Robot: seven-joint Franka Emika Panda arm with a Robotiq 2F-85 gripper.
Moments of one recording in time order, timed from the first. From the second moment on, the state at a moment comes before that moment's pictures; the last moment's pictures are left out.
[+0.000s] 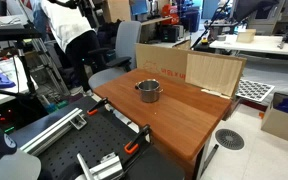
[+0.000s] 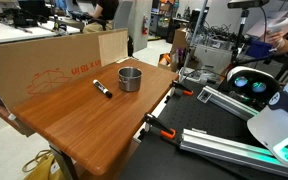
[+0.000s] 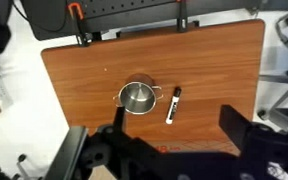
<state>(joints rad) 0.03 -0.54 0.30 -2.55 -0.05 2.10 0.42</state>
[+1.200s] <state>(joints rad) 0.03 -0.53 0.29 -2.55 -0.05 2.10 0.42</state>
